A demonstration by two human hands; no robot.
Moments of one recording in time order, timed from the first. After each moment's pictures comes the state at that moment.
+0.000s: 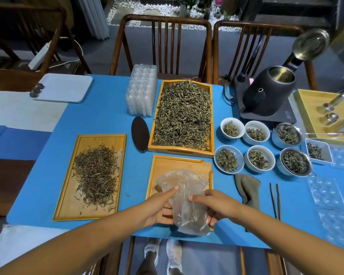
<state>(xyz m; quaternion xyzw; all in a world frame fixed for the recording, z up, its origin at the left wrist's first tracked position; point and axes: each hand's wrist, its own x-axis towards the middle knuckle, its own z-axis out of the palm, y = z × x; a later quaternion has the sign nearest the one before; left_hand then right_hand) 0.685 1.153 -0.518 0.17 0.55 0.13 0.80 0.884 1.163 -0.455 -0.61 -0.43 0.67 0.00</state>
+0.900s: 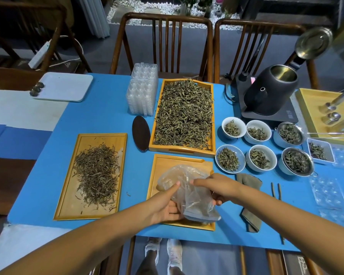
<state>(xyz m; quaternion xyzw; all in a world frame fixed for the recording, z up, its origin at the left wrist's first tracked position) 0.698 1.159 -0.504 0.09 0.53 0.15 0.83 0.884 1.201 -0.445 -0.63 -0.47 0.62 -0.03</state>
